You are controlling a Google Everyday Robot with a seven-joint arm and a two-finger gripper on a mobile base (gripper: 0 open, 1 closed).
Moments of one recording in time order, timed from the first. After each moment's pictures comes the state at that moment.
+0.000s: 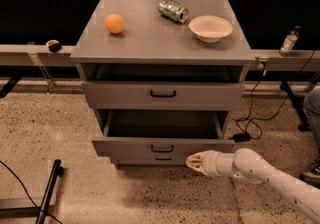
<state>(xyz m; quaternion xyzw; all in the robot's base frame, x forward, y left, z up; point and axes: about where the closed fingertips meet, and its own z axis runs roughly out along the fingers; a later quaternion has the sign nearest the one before) 0.580 -0.145 0.387 -0.64 0.63 0.10 0.43</state>
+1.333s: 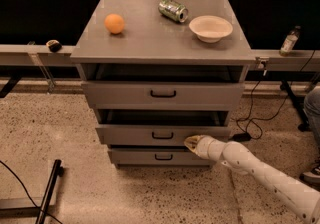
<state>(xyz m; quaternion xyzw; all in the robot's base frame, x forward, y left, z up) 0.682 -0.149 0.383 -0.59 0.64 -0.01 0.49</state>
